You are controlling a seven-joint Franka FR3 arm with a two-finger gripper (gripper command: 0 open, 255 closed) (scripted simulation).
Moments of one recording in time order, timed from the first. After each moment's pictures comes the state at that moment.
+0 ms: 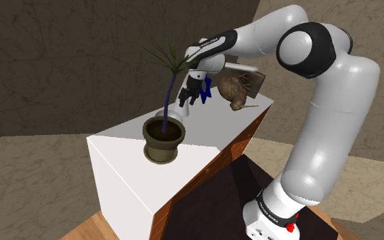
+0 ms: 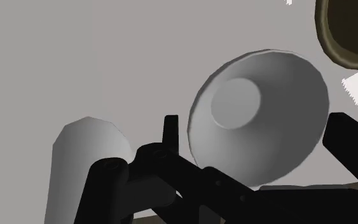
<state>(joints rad) -0.01 0.31 -0.15 -1.93 0.26 2.14 -0.46</state>
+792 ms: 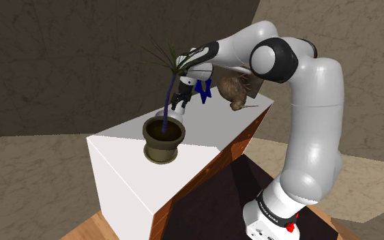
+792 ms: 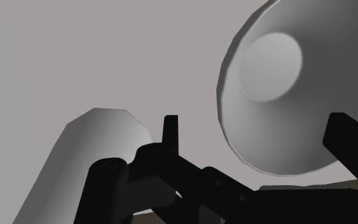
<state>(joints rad) -0.04 0.54 -0.12 -1.74 0.32 2.19 -0.50</state>
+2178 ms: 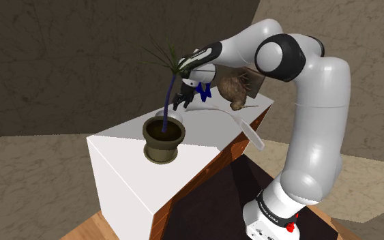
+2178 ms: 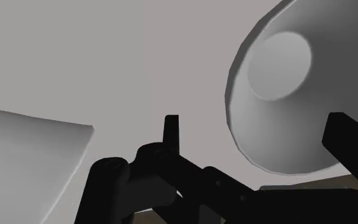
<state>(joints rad) -0.03 0.49 -0.13 -1.84 0.33 2.29 -0.48</state>
